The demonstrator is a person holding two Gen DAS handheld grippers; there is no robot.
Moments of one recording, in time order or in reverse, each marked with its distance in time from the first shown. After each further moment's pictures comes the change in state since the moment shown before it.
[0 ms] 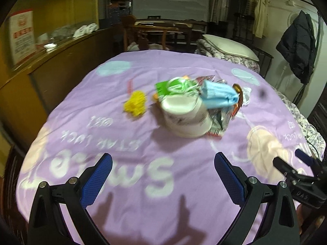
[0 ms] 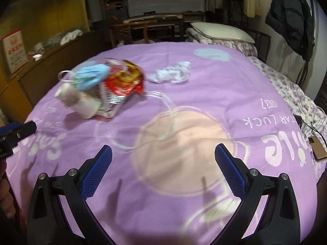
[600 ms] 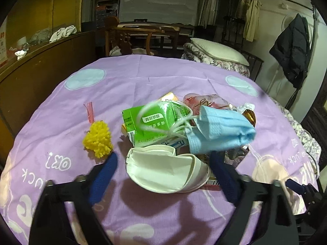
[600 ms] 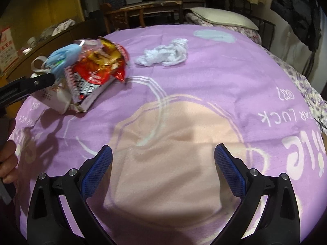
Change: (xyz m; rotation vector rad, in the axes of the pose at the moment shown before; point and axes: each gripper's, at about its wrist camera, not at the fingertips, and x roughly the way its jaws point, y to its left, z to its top) left arm 0.088 -0.009 0.047 0.007 -0.036 -0.126; right arm 0.055 -0.005 0.000 -0.015 0.071 0.040
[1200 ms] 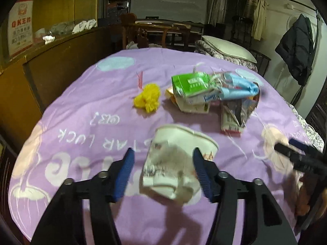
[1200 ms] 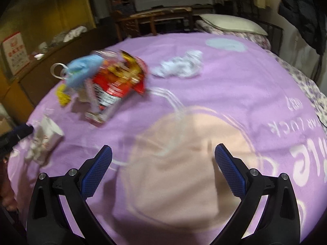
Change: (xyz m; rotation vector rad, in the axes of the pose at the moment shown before) left arm -0.073 0.050 -0.064 -0.025 0.030 0.066; right arm -0.013 0.019 0.021 -0.001 -0.061 0.124
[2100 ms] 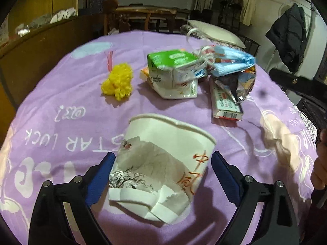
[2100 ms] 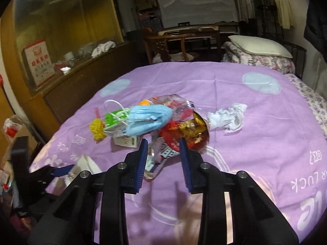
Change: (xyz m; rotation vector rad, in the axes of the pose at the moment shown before) left arm 0.057 -0.013 0.003 0.033 0.113 -0.090; right arm -0.004 0.040 0.062 -0.083 -0.087 0.134
